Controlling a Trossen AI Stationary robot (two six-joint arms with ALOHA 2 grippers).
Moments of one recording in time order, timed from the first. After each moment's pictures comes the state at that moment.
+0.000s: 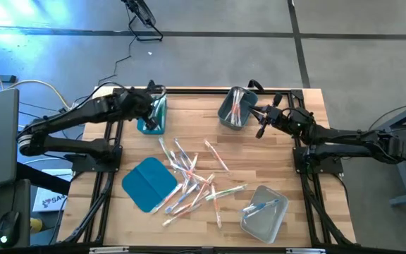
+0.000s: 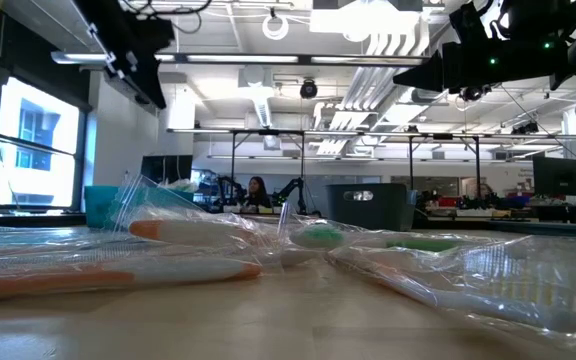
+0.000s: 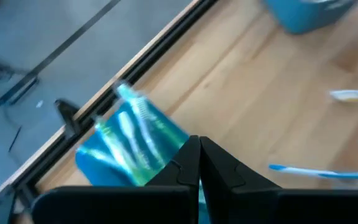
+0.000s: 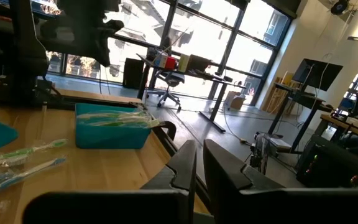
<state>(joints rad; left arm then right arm) 0.41 0.96 0.97 -0.80 -0.34 -0.15 -0.39 0.84 0.30 0.60 0.09 -0.29</state>
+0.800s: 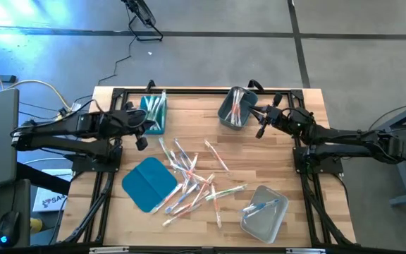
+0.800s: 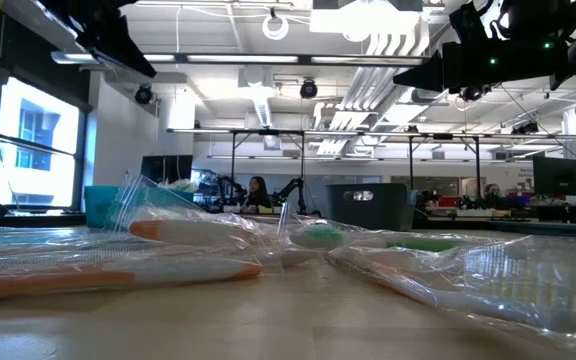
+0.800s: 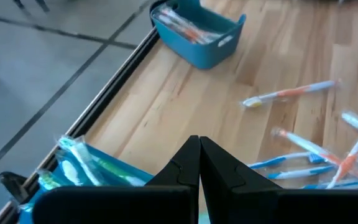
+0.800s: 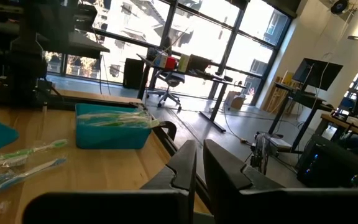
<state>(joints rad) 0.08 0.66 0.77 -0.64 -0.40 -0.08 -0.39 0.84 0.30 0.60 0.09 -0.29</state>
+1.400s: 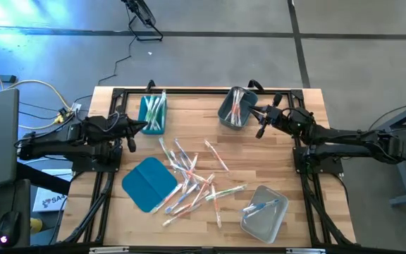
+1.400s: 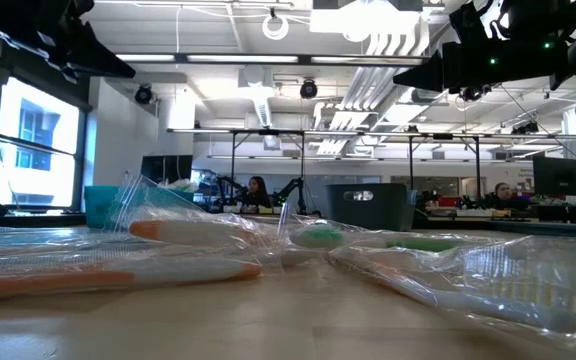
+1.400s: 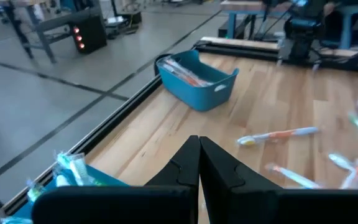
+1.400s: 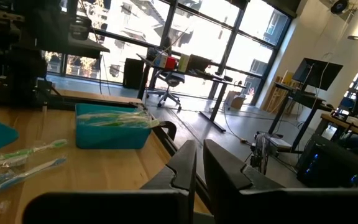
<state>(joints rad) 0.08 0.26 0.48 -0.44 -0.39 -0.05 -0.39 0.84 0.30 0.60 0.09 -0.29</state>
